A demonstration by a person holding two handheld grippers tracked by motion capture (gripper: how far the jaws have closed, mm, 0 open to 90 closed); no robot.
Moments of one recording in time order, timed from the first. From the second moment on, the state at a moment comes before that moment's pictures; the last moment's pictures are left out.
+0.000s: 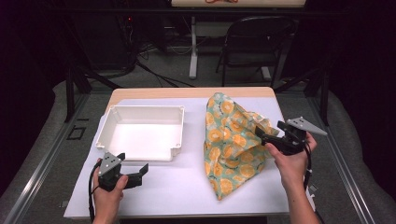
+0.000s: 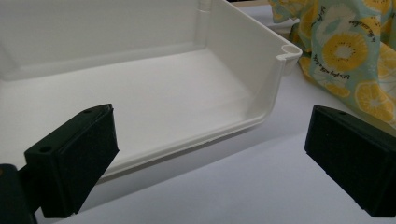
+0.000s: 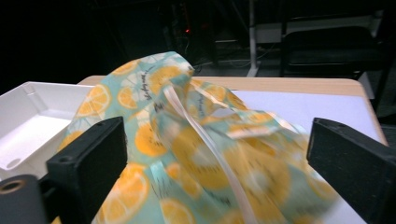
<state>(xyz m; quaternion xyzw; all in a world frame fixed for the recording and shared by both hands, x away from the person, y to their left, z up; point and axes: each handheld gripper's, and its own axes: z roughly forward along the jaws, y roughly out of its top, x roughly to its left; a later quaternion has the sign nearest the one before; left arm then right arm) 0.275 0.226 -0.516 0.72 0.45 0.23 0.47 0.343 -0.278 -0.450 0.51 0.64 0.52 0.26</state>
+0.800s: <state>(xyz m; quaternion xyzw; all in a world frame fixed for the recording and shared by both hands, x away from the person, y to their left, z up) 0.287 0.177 -0.496 0.74 0.40 0.20 0.50 0.312 -0.241 -0.465 0.42 0.70 0.54 0.22</state>
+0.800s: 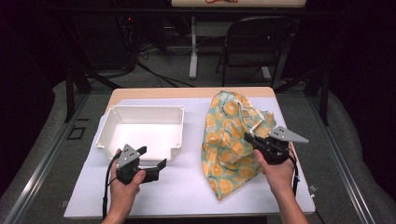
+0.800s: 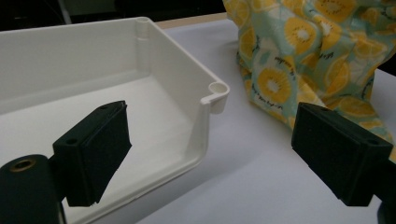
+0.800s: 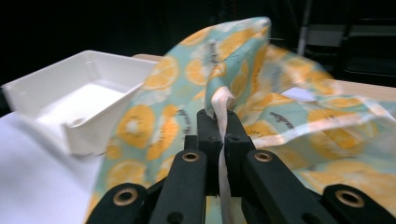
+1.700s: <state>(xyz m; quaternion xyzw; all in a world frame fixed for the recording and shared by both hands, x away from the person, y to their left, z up) 0.303 0.056 -0.447 0.76 0.32 0.18 0.54 0.268 -0.198 -0.505 0.38 0.75 0.53 0.15</state>
